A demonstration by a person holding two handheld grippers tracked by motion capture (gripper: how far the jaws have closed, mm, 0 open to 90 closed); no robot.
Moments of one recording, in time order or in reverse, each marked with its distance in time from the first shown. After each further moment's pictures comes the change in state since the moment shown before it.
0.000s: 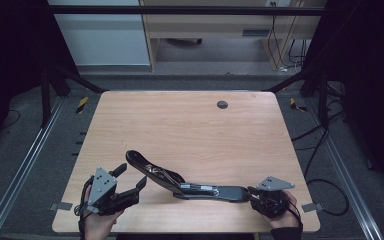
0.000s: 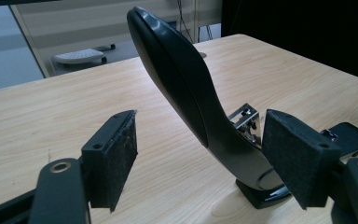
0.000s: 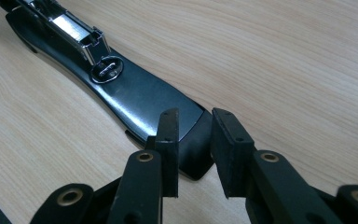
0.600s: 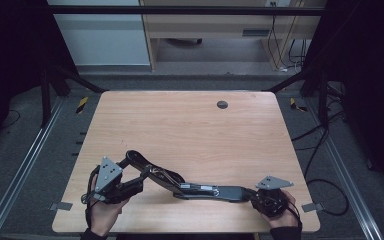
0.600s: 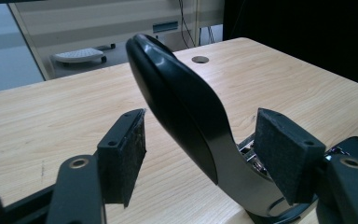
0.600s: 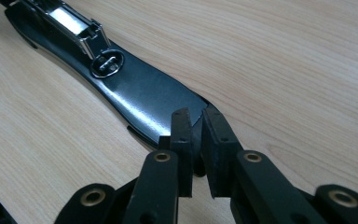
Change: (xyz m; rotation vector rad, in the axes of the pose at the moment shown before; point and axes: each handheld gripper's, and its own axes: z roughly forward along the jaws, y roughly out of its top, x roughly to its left) left arm 0.003 0.011 0.022 0.003 0.000 -0.017; right arm -0.003 0.000 0.005 0.036 0.012 0.027
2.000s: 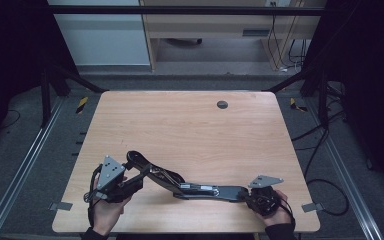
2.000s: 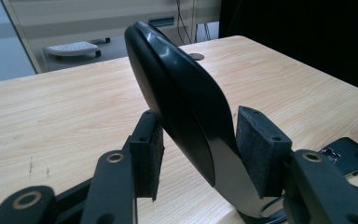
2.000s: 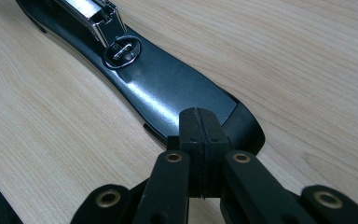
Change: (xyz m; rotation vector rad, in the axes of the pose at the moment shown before) left arm -0.002 0.002 0.002 0.015 -0.018 -0.029; right arm 0.006 0.004 0.017 0.059 0.061 -0.025
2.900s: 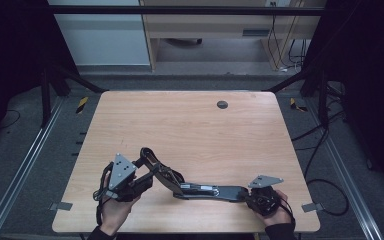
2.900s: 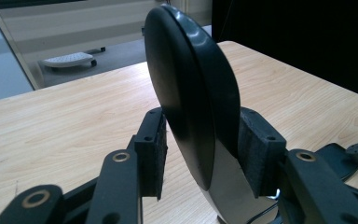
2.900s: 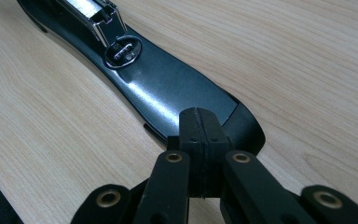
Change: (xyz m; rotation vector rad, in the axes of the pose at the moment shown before) left arm -0.024 0.017 0.007 -0.014 -0.014 0.061; right arm 0.000 0.000 0.000 0.001 0.003 -0.003
